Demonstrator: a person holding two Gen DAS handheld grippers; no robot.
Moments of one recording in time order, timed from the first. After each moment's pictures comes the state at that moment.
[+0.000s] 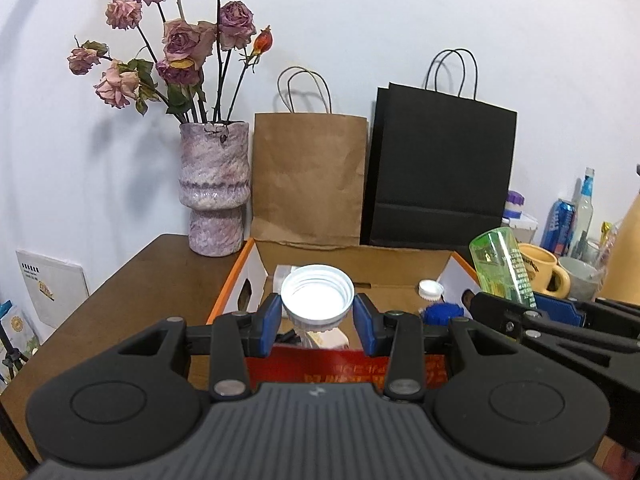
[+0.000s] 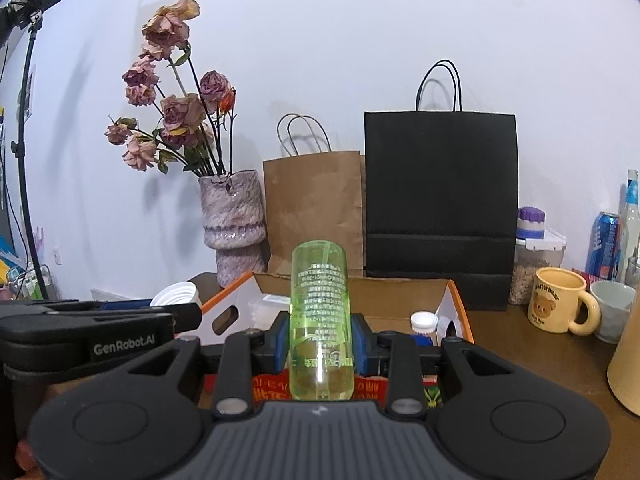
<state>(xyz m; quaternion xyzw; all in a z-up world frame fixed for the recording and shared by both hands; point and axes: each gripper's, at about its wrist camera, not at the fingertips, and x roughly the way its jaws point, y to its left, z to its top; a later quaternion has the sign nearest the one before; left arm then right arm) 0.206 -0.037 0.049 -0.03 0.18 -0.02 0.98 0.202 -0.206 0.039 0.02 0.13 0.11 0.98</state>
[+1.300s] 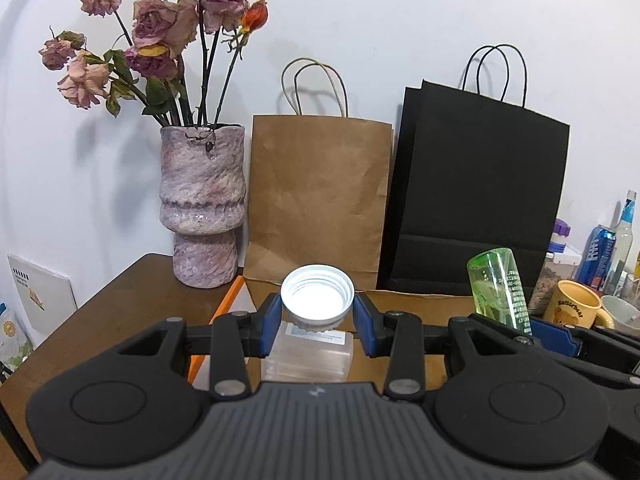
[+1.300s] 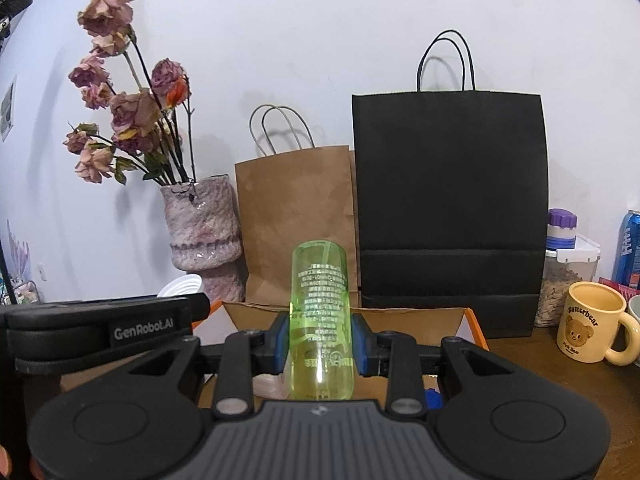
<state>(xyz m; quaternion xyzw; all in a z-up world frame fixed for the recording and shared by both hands) 0.318 -0.046 0.049 -0.04 0.17 0.00 0.98 0.315 -0.199 0.035 0.04 0.14 0.11 0.98</state>
